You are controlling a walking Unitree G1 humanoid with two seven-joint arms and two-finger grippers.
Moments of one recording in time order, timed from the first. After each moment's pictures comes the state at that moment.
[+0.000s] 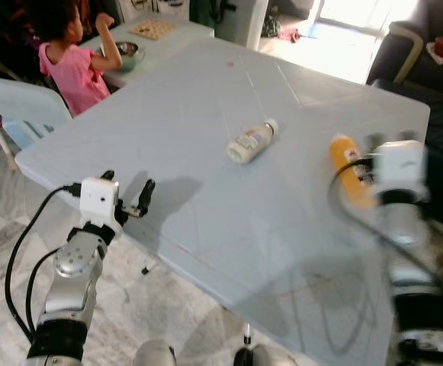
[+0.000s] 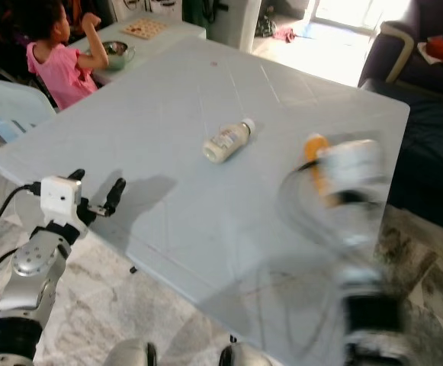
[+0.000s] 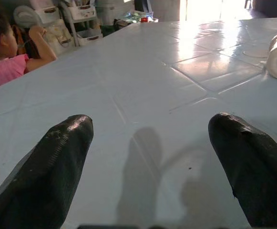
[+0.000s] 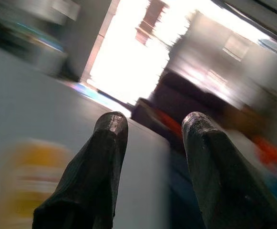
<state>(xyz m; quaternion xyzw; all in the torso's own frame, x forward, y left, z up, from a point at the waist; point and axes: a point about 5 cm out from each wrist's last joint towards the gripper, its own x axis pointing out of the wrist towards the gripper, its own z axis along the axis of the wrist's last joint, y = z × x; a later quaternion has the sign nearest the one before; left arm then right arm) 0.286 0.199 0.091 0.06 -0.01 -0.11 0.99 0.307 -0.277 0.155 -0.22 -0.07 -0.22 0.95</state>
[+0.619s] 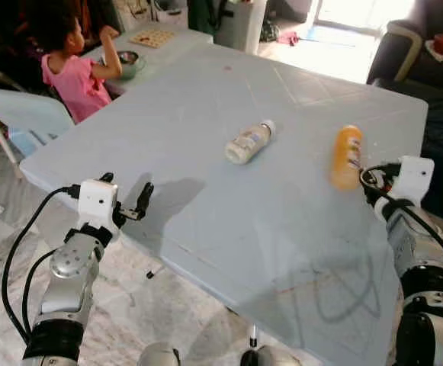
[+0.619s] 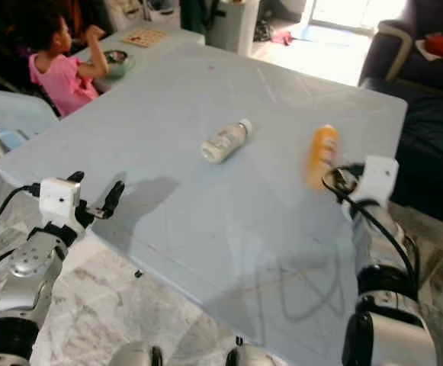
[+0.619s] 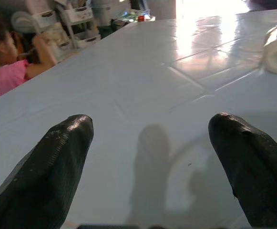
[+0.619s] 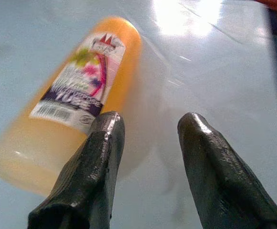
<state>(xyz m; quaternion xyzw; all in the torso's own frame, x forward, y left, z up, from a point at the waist) 0.285 0.206 0.088 0.07 0.00 -0.12 0.99 0.329 -0.285 0.103 0.03 0.10 -0.07 0.99</state>
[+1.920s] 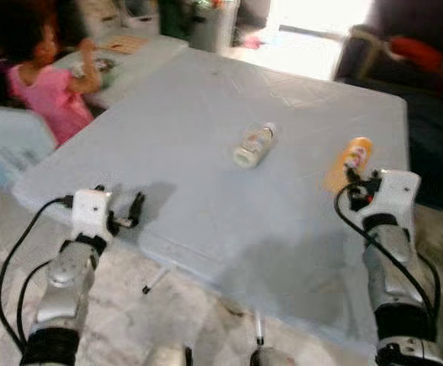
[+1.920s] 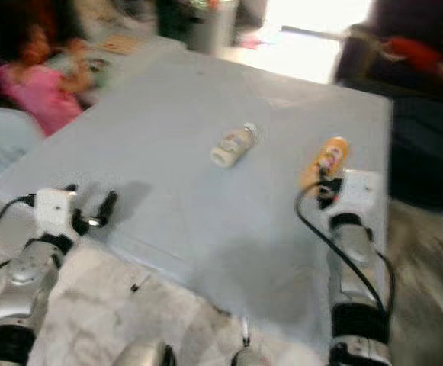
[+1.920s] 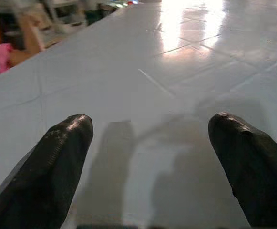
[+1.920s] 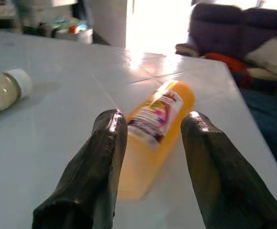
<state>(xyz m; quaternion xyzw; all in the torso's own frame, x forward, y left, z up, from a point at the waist) 0.276 0.215 0.072 0.06 0.04 -0.08 0.99 0.302 -0.244 0.105 -0.02 -0.01 -0.08 1.00</state>
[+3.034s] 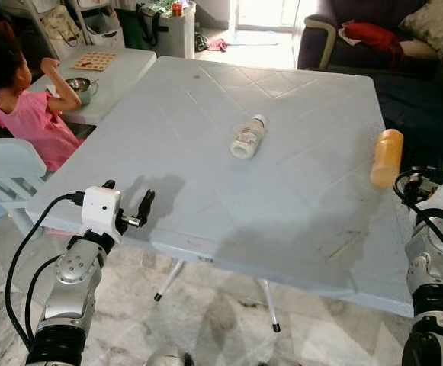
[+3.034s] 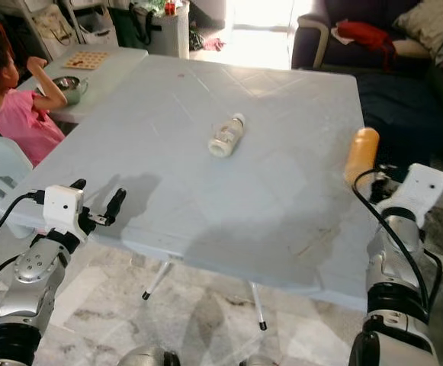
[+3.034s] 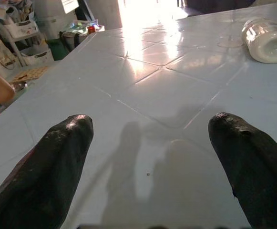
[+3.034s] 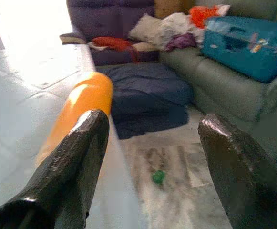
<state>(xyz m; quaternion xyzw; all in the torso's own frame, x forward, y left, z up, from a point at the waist) 0.280 0.203 0.079 0.08 0.02 -0.11 0.99 0.299 -0.327 0.112 0.00 0.01 -0.28 0.96</state>
